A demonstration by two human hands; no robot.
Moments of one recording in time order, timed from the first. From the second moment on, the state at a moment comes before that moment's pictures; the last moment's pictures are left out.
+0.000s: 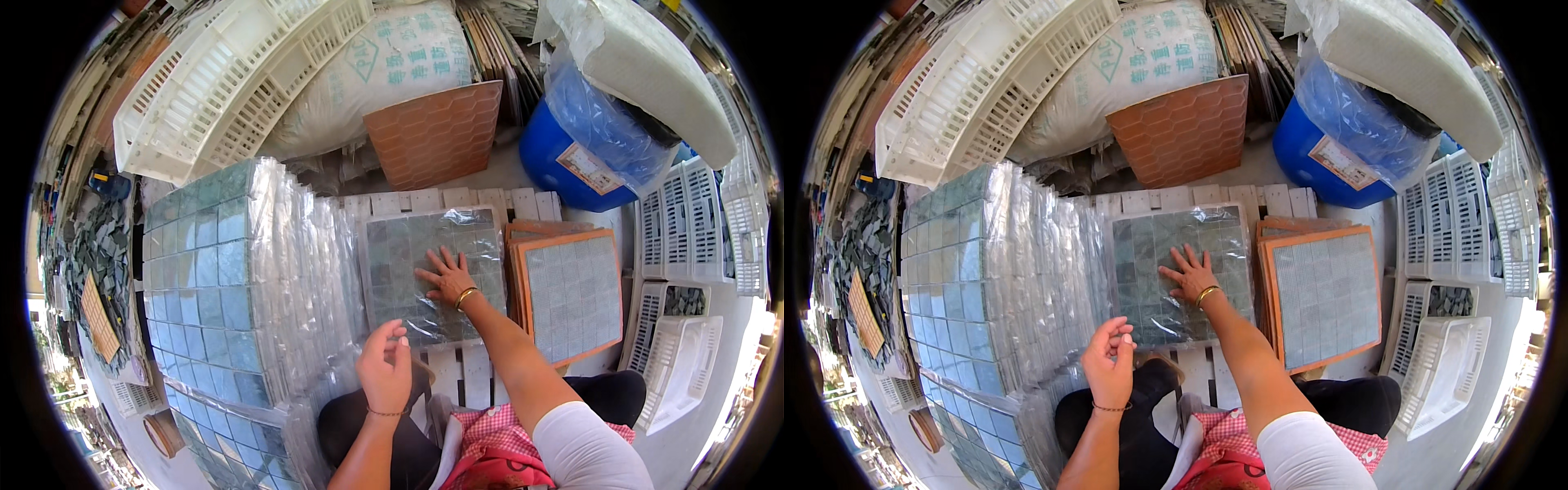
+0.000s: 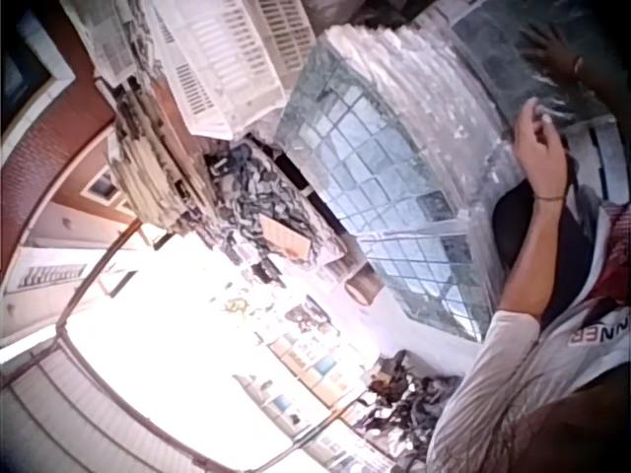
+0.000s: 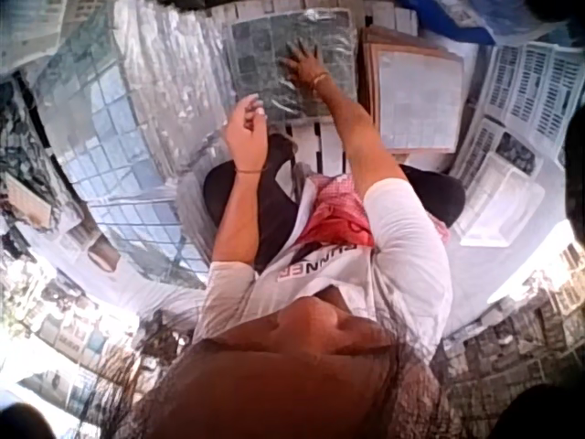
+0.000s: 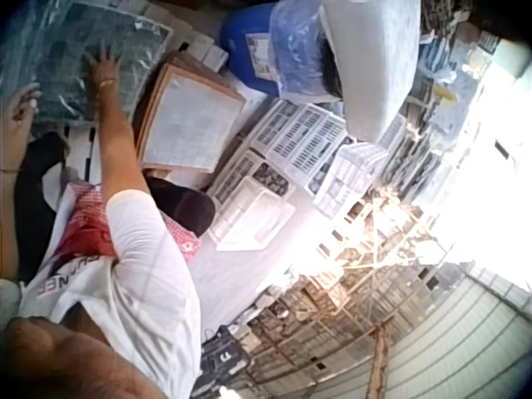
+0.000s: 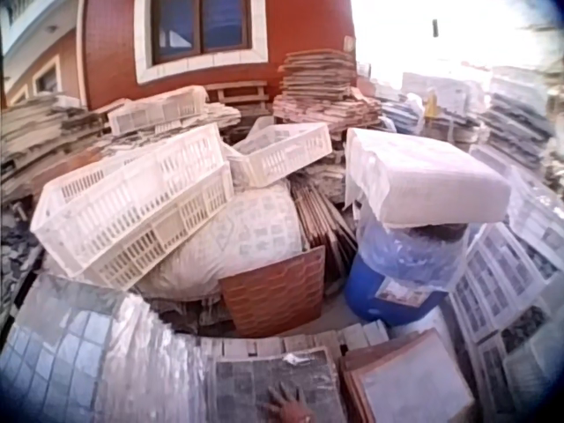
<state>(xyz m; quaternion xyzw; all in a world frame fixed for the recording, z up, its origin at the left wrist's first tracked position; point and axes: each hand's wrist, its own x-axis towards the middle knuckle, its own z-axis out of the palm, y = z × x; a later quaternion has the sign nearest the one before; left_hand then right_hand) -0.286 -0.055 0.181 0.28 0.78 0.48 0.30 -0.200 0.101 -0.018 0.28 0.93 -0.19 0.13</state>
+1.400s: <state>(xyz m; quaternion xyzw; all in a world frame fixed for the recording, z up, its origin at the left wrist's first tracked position) -0.249 -0.022 0.156 0.31 0.80 0.42 0.31 0.177 0.177 0.009 0.88 0.45 -0.15 0.08</state>
